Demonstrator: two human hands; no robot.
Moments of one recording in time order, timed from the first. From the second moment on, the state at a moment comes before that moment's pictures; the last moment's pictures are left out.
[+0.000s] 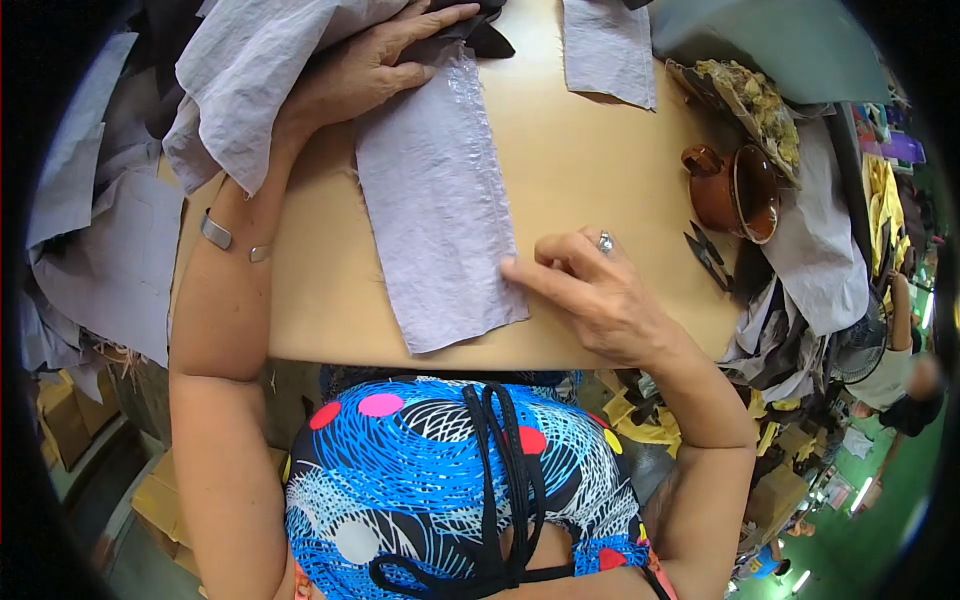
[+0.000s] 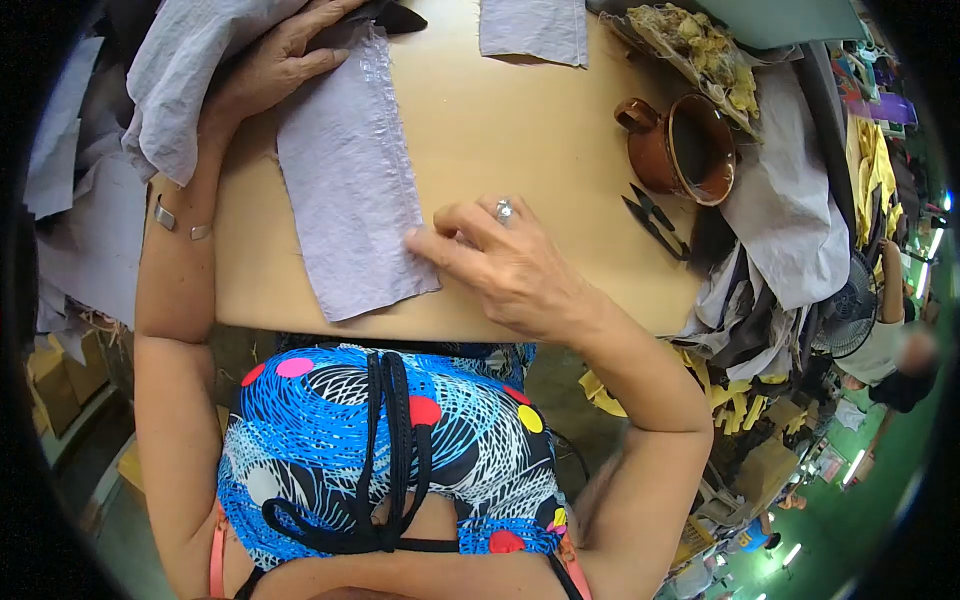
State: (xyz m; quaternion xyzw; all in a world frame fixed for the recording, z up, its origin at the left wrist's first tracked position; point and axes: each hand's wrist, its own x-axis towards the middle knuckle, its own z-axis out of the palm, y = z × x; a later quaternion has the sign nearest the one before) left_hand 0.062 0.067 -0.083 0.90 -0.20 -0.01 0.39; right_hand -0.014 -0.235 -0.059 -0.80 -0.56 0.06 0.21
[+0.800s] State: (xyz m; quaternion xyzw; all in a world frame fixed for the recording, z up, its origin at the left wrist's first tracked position) left_hand 0.106 0.061 0.004 0.99 -0.08 0.00 -0.13; right_hand 0.000 -0.246 -0.061 -0.82 -0.31 -0.07 0.47
